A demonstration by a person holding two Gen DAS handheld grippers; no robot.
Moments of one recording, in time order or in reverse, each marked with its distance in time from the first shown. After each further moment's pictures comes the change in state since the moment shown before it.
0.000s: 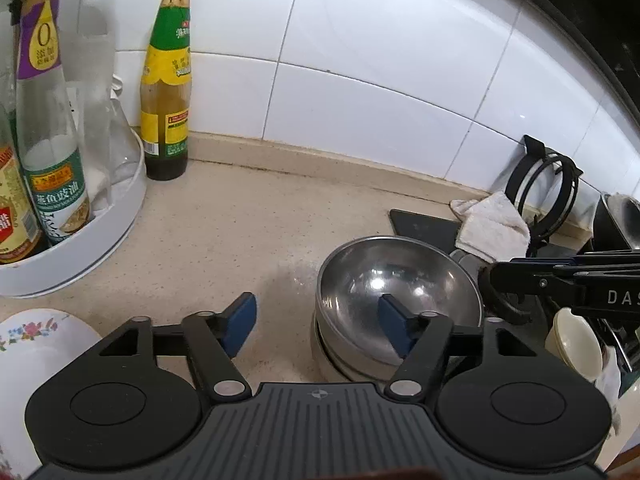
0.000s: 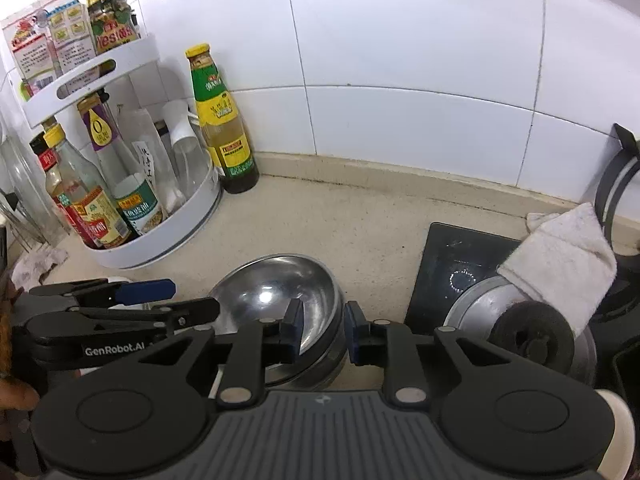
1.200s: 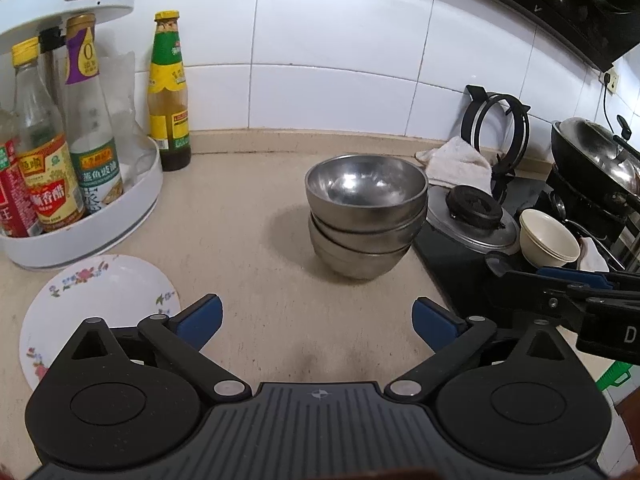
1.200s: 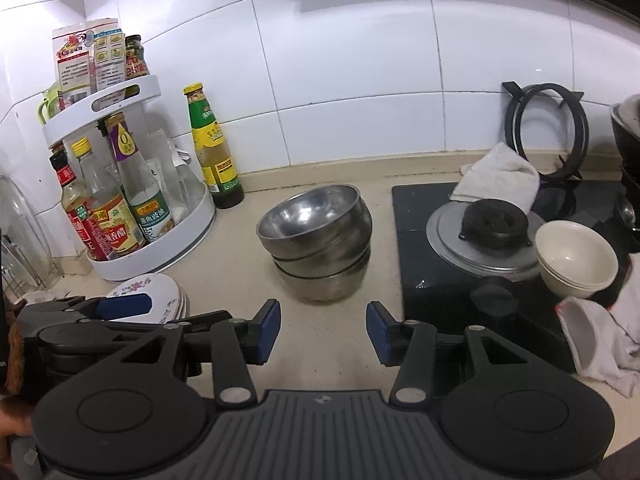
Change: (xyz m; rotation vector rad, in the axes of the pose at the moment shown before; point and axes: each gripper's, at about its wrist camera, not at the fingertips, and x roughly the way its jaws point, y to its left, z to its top) left arm -0.078 0.007 -0.083 0.176 -0.032 -0.011; right arm -0.079 0.091 -0.143 0.204 -0.207 -0.175
